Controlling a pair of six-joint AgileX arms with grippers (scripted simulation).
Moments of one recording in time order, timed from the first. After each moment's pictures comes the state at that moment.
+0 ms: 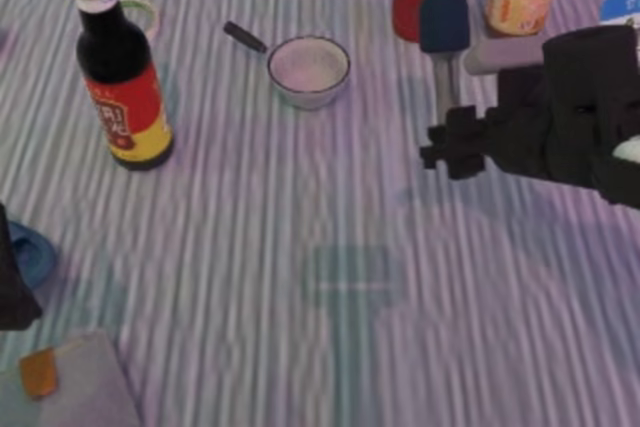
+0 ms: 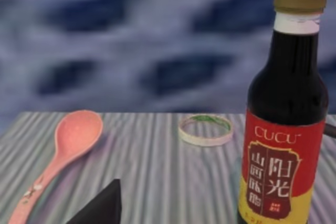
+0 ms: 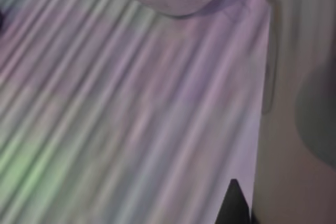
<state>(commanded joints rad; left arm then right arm) 0.00 0.00 0.00 0.00 0.00 0.00 0.39 1.76 0.87 0.24 -0.20 0.21</state>
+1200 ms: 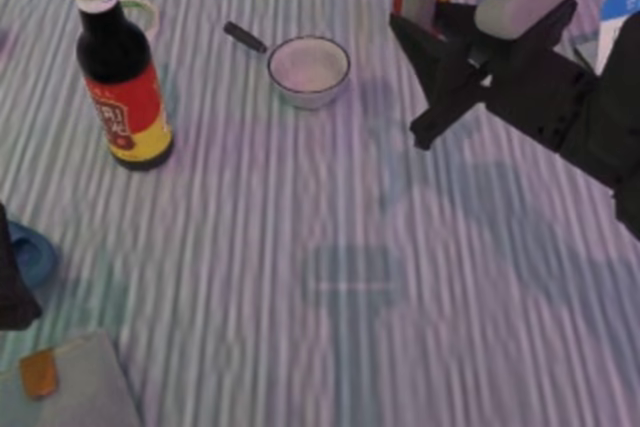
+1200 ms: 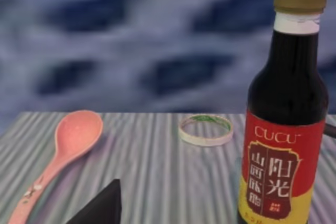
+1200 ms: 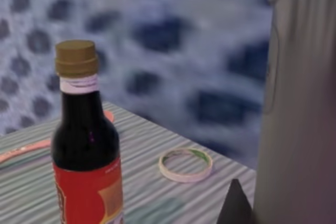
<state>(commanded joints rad) 0.00 0.00 0.00 0.00 0.00 0.00 0.49 1.58 0.73 0.86 -0.28 0.02</state>
